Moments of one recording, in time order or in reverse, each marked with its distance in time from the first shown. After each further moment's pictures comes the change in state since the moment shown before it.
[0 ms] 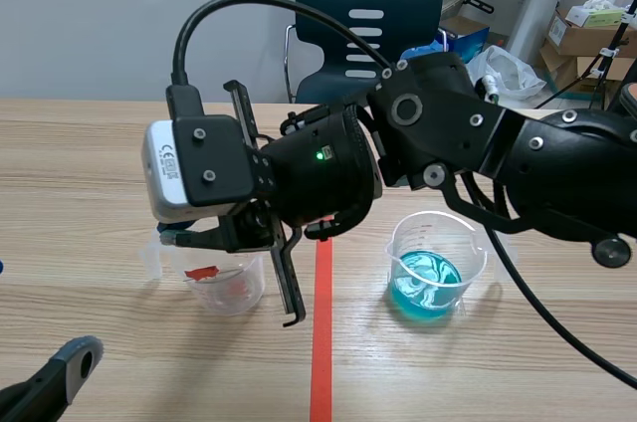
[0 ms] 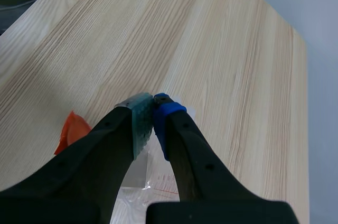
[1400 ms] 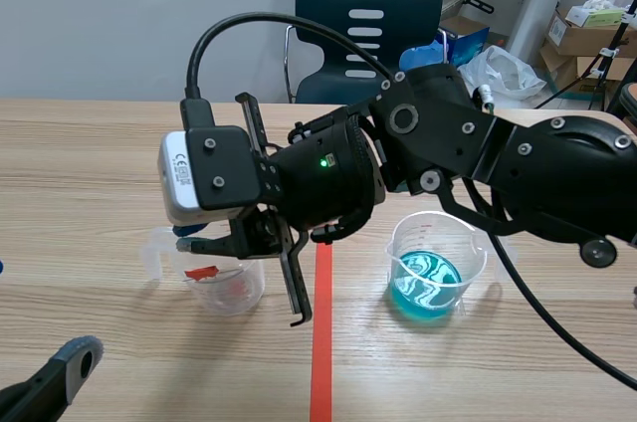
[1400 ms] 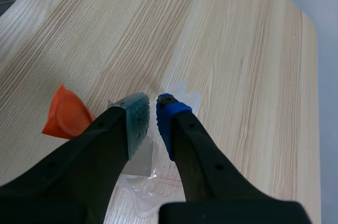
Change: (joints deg) left arm 0.0 0.0 0.0 0.0 0.0 0.0 0.0; right arm 0.2 -0.7 0.0 -3.4 -0.5 0.0 0.0
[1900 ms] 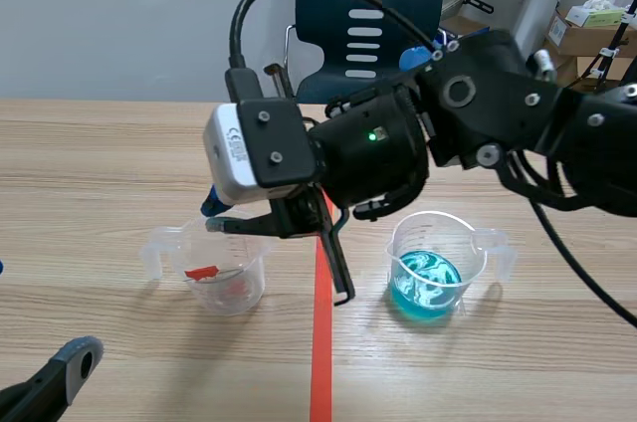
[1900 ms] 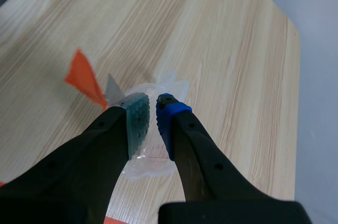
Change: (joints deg) left arm 0.0 0.0 0.0 0.0 0.0 0.0 0.0; right arm 2.1 8.6 0.1 7.0 0.1 0.0 4.5
